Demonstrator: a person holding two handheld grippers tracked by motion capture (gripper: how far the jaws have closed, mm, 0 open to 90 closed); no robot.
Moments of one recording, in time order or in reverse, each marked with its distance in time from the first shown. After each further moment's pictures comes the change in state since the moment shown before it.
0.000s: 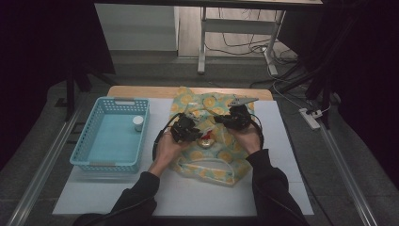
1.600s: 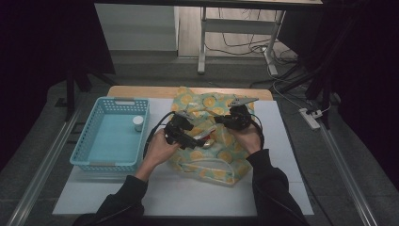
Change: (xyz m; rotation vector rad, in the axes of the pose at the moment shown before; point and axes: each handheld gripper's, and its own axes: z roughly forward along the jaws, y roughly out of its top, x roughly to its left) left arm -0.003 -0.005 -0.053 -0.095 -0.212 -0.004; right arm 0.000 0.000 -0.001 0.007 0.003 -0.002
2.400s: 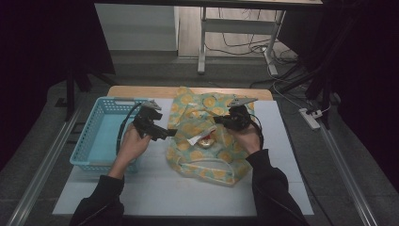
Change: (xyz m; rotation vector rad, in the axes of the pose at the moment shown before) left arm 0.045 -0.034 -0.076 -0.036 0.179 -0.069; right arm 0.001 0.000 0.002 0.002 0.000 -0.004
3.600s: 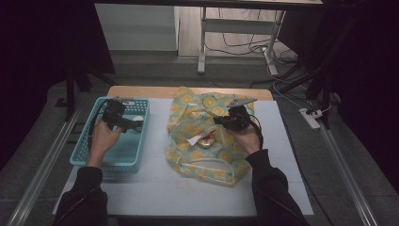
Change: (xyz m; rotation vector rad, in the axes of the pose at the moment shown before) left arm 0.094 -0.049 -0.024 0.127 0.274 -0.171; right arm 0.000 -0.002 0.003 0.010 0.001 0.000
